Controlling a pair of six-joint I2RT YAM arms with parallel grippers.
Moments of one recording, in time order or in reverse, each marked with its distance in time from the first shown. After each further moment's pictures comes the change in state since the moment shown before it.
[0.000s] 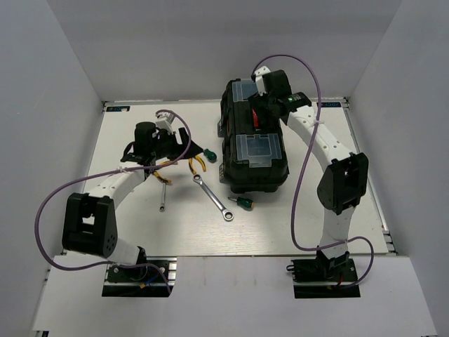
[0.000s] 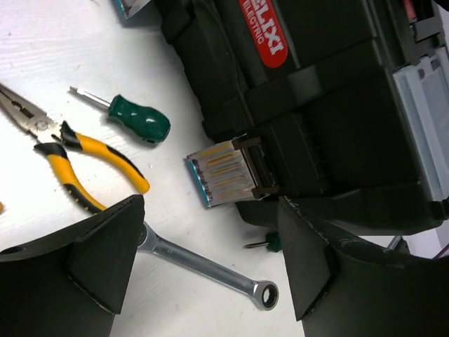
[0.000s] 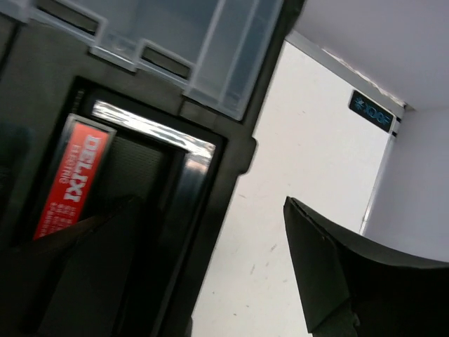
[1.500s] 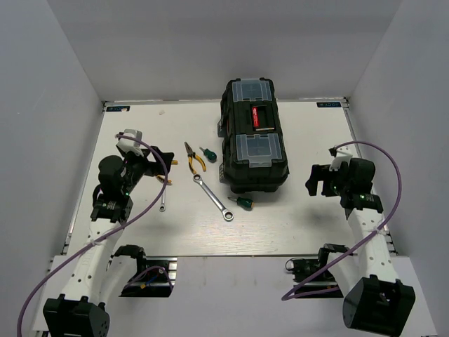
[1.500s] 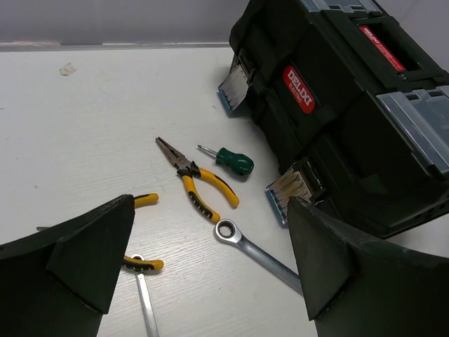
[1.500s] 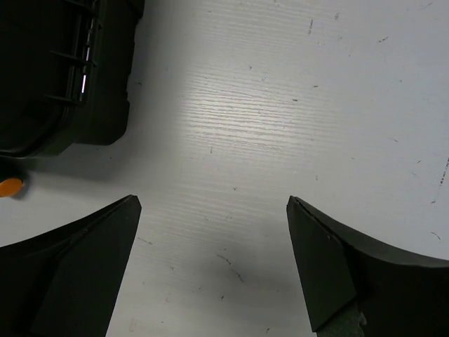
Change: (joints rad) left arm 0.093 -0.695 -0.273 -0.066 -0.286 0.209; right arm -0.584 -1.088 -1.307 0.222 -0.620 0.150
